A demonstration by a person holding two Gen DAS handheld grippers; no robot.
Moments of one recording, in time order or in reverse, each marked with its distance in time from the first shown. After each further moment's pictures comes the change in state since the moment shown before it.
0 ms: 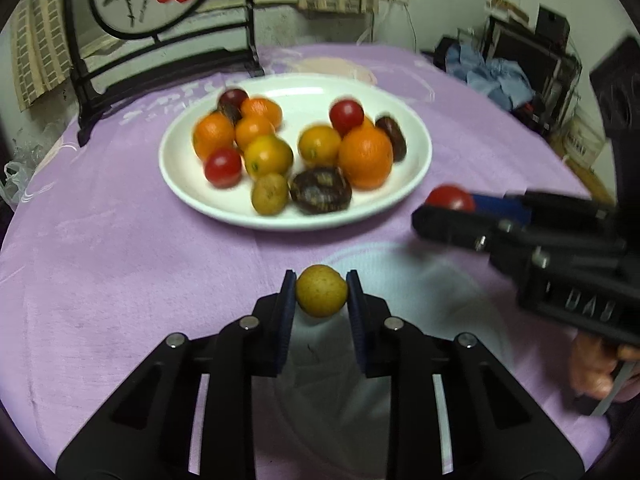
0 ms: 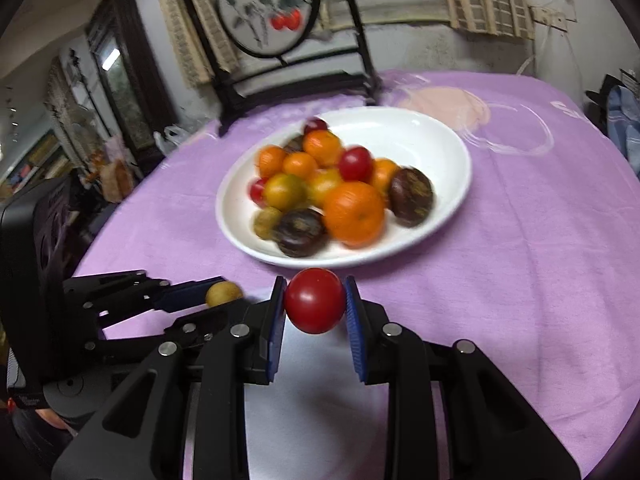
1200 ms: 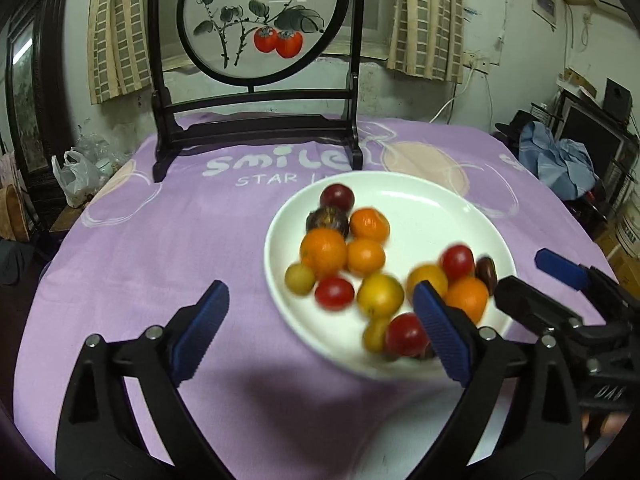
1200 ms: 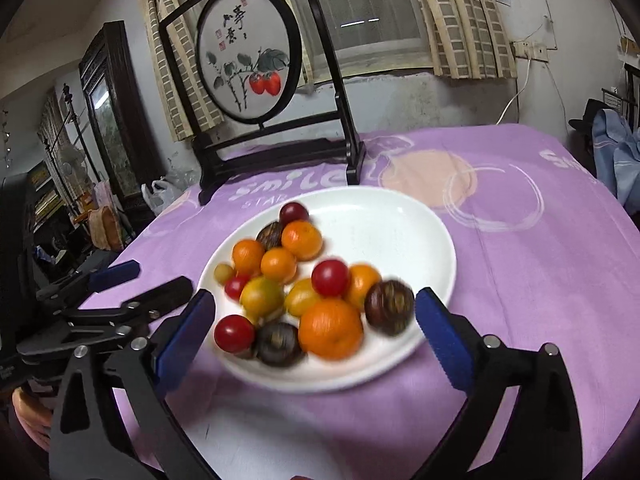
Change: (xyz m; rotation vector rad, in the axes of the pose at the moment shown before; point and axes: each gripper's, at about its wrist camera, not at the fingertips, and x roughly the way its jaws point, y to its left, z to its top) left arm -0.017 0.048 0.062 -0.171 -0.165 0.219; right arm 0.010 -0.018 0.042 0.023 -0.143 -0.074
